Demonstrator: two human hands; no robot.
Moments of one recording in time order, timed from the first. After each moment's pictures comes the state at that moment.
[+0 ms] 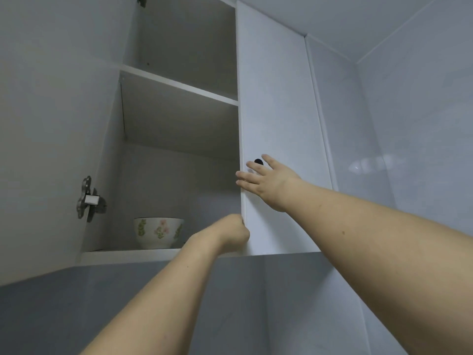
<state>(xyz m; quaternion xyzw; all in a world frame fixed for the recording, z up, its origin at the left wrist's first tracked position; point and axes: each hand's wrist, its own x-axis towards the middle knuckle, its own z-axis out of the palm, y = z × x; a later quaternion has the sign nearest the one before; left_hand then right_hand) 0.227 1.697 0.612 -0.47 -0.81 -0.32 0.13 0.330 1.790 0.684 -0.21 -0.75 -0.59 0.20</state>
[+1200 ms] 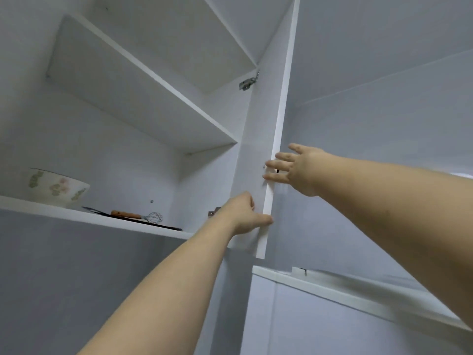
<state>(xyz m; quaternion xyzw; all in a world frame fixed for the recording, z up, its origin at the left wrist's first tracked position) 0.422 1.788 0.625 -0.57 -0.66 -0.48 0.11 0.573 1.788 0.729 -0.39 -0.63 -0.67 -0.10</state>
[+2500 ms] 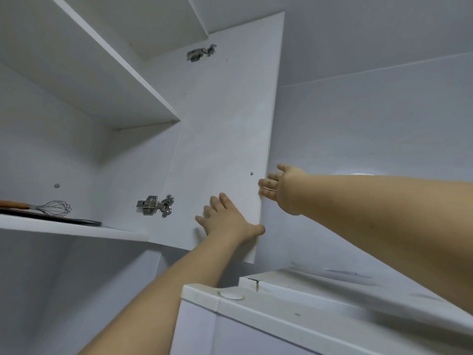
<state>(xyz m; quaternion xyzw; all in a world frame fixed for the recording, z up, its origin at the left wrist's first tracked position) 0.485 1.932 0.624 -0.51 -0.74 -0.41 0.14 0.611 1.878 0.709 -0.48 -0.57 -0.65 -0.16</state>
